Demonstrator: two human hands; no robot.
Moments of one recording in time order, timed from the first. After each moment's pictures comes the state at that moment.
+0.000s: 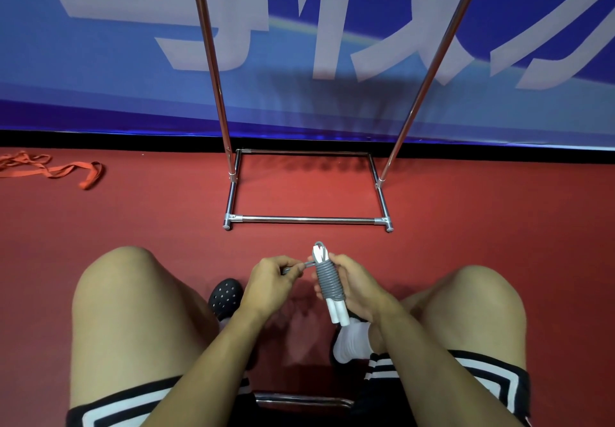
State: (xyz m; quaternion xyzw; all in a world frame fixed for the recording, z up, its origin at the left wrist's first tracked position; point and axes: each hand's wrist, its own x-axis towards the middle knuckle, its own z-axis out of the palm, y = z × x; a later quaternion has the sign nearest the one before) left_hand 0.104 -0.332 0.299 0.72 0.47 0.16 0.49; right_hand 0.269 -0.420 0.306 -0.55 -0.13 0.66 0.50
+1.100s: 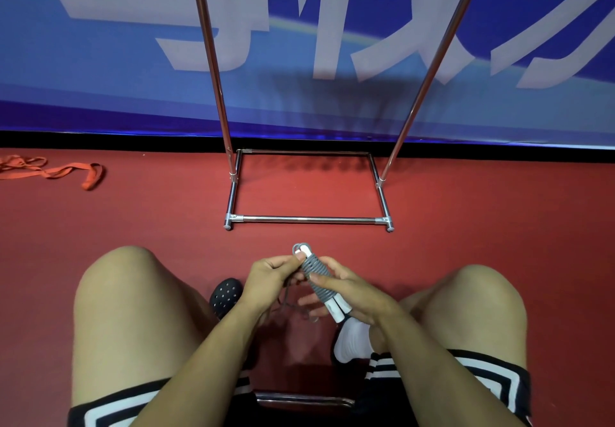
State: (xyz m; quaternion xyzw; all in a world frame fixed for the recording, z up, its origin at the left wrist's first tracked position) left_hand 0.107 -0.340 0.322 0.47 0.45 0.23 0.73; right_hand 0.265 -0.432 0.310 -0.53 -0.24 0.68 0.44
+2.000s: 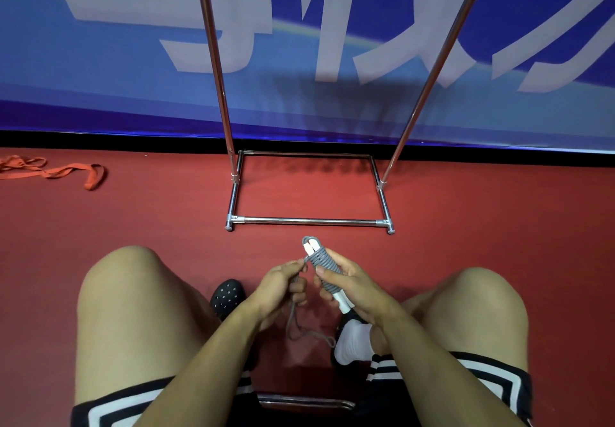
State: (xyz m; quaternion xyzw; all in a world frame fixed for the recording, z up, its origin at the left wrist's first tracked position) left_hand 0.110 -0.342 0.317 0.38 0.41 0.12 0.82; right_hand 0.267 -0.432 0.312 -0.54 -0.31 0.61 0.49
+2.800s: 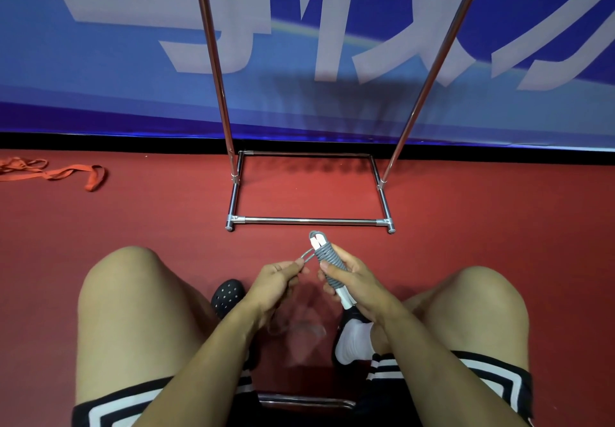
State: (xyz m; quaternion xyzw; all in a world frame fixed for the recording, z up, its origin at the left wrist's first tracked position) left_hand 0.106 -0.336 0.304 0.46 0.45 0.14 0.75; right_hand 0.273 -0.431 0.313 -0.57 -0.31 0.57 0.50
